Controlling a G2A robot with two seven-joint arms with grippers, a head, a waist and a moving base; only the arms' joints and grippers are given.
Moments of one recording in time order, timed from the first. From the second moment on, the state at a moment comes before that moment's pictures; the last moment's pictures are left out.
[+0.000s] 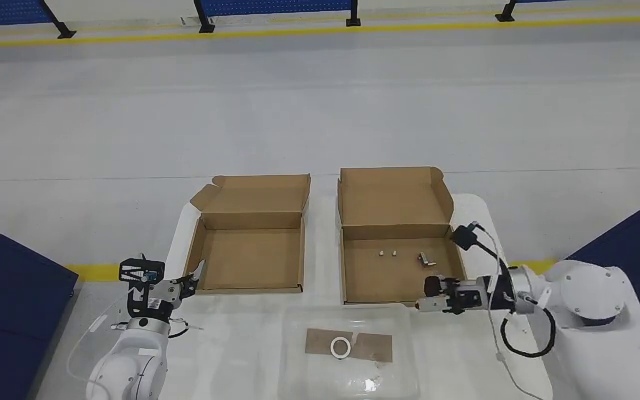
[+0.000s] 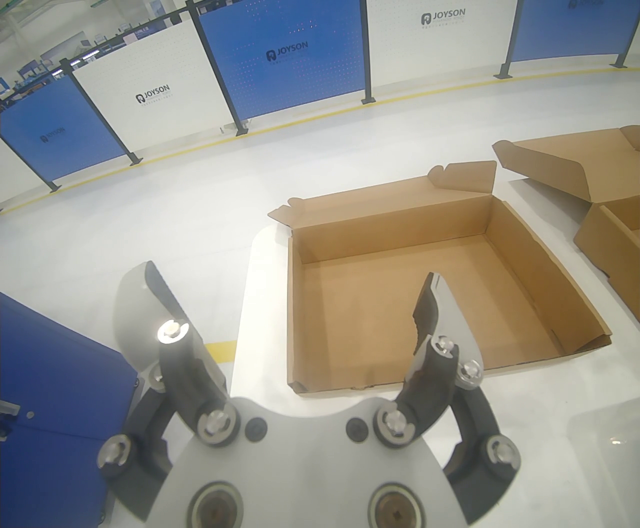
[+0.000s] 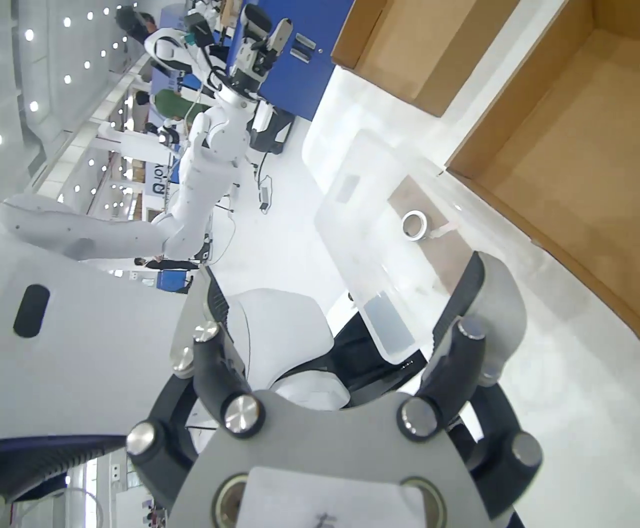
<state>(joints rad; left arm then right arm) 1.73 -1.15 -1.60 -1.80 1.33 0.00 0.00 -1.43 -1.00 1.69 -1.85 0.14 -0.20 1.54</state>
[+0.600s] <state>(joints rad) 1.73 -1.15 -1.60 -1.80 1.33 0.00 0.00 -1.47 -0.99 1.70 -1.86 0.21 -0.25 1.54</state>
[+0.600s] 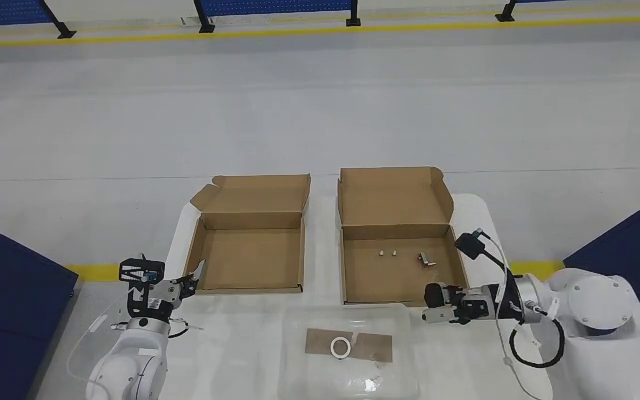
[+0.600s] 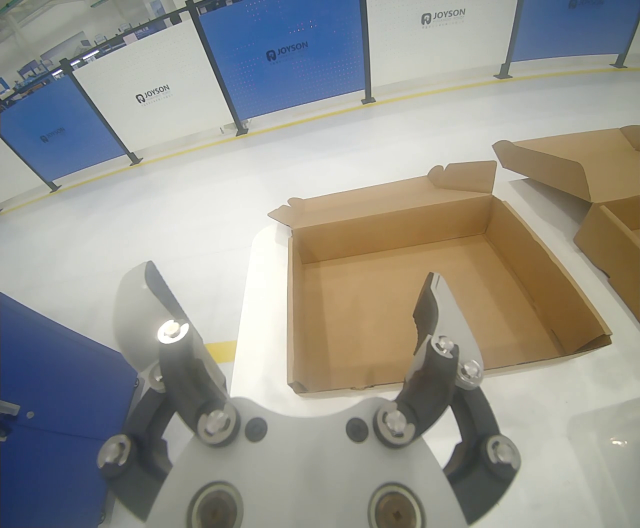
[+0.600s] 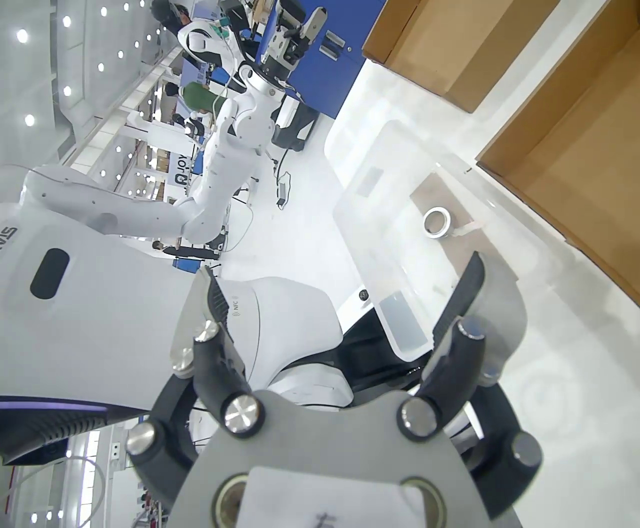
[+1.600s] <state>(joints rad) 1.78 -1.13 -1.58 -2.04 1.40 -0.26 -0.24 -1.47 -0.99 1.70 -1.86 0.21 -0.25 1.54</state>
